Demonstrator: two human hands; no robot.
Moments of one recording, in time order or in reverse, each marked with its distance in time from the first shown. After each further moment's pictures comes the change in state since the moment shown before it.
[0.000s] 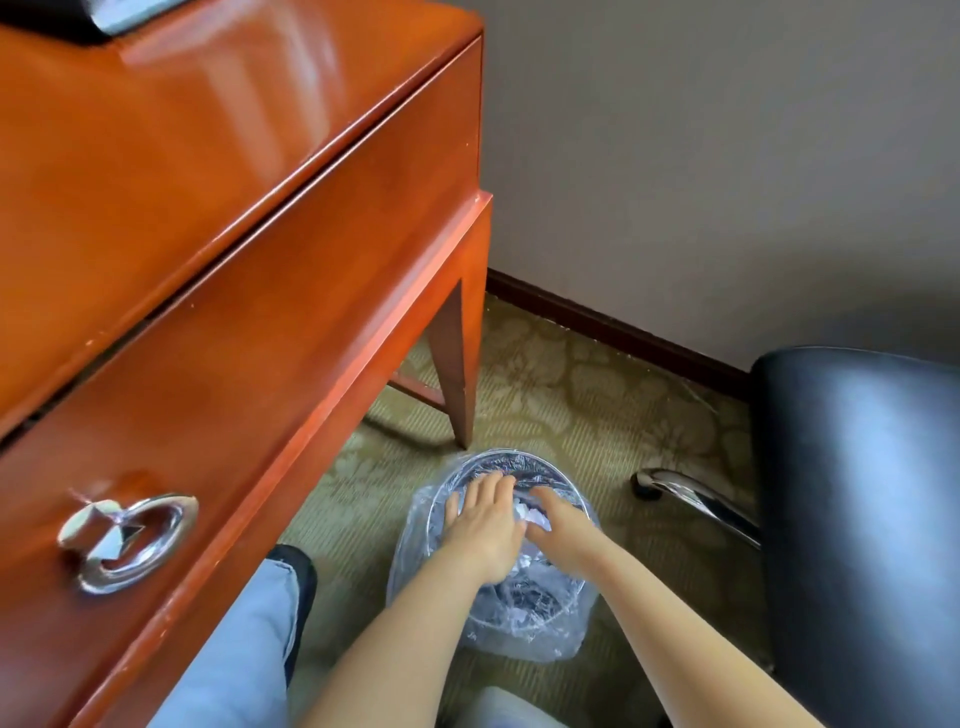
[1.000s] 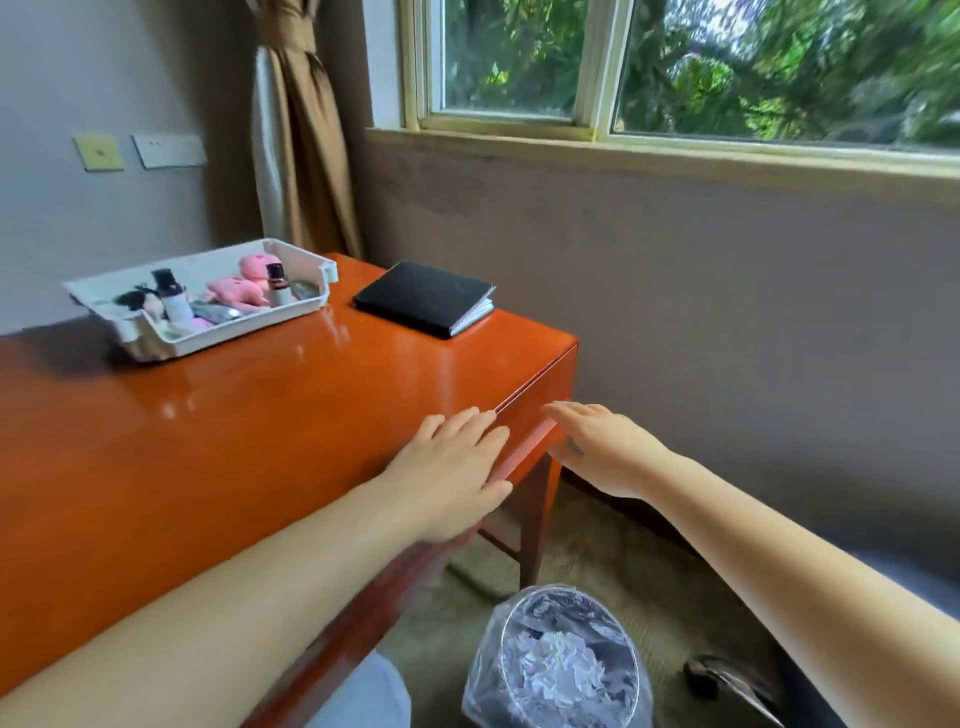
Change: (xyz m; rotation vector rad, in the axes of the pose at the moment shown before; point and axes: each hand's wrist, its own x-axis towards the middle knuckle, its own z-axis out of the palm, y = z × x) left_hand -0.317 0.007 -0.209 0.457 0.582 0.091; right_hand -0.250 -0.220 -0.138 -0.664 0.552 -0.579
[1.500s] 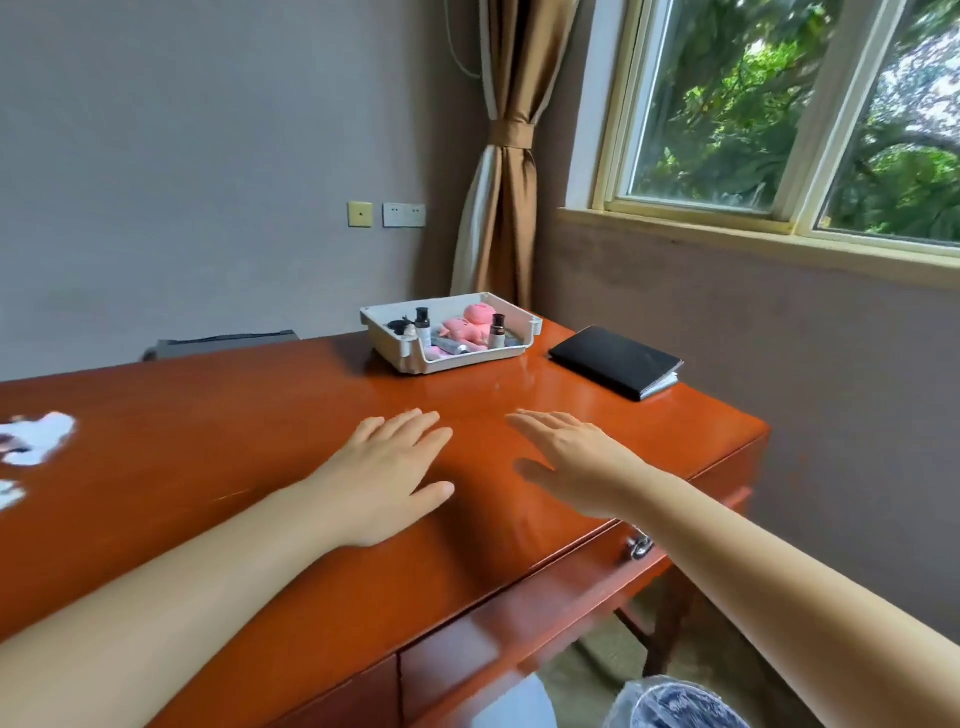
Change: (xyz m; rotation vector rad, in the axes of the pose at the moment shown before) left_hand -0.198 -0.129 -0.041 0.000 0.042 -0.441; right_hand 0.008 -0.216 -0.038 -0.044 0.026 -0.492
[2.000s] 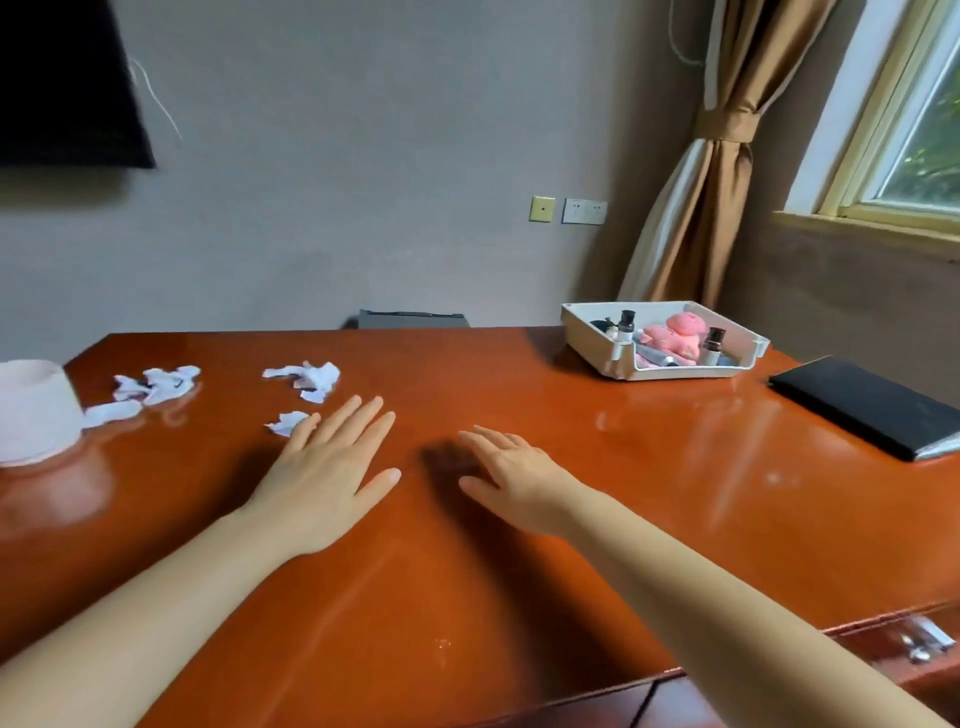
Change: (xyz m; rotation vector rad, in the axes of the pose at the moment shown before) left_hand -0.140 -0.182 0.049 0.043 0.141 -0.540; right_hand 0.117 -0.212 0.067 0.151 -0.134 -0.349
